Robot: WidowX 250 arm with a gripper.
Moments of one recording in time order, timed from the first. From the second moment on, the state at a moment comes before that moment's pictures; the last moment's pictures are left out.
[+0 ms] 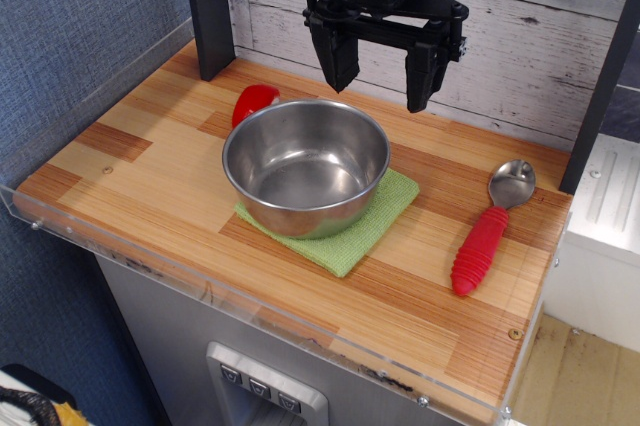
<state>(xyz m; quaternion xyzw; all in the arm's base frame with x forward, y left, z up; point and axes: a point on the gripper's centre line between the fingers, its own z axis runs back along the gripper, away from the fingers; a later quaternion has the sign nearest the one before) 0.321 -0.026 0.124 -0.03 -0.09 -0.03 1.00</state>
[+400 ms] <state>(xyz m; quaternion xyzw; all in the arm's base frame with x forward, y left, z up) 0.320 -0.026 0.116 -0.03 -0.07 -0.03 1.00</state>
